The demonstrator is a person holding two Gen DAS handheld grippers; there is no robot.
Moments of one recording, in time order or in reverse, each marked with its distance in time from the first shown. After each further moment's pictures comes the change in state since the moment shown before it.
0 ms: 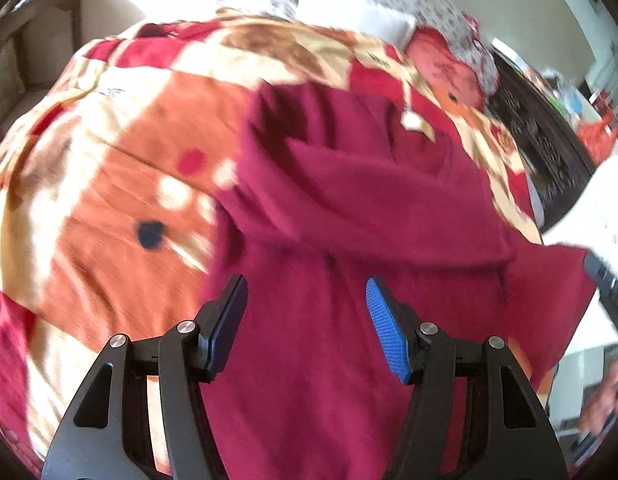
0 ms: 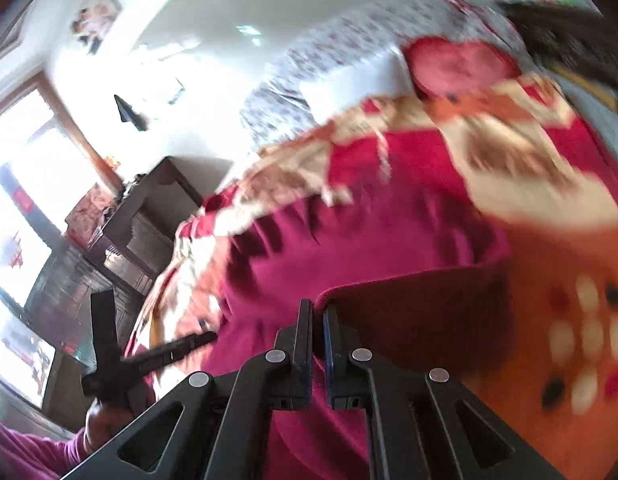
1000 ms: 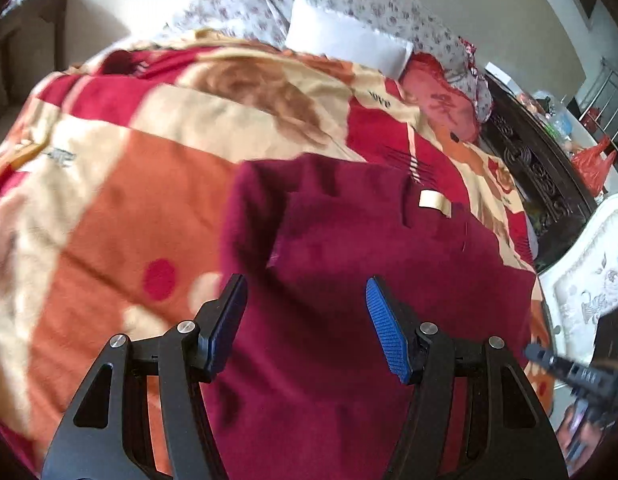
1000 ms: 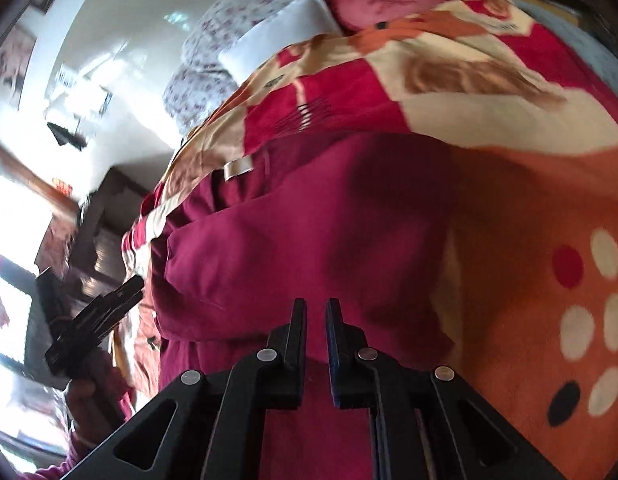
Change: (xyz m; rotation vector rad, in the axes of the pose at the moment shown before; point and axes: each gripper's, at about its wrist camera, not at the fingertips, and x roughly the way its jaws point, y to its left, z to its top) left arm 0.062 0.002 0.083 0.014 -0.039 -0.086; right arm 0.063 -0.094 -0.011 0.274 0.154 -0.095
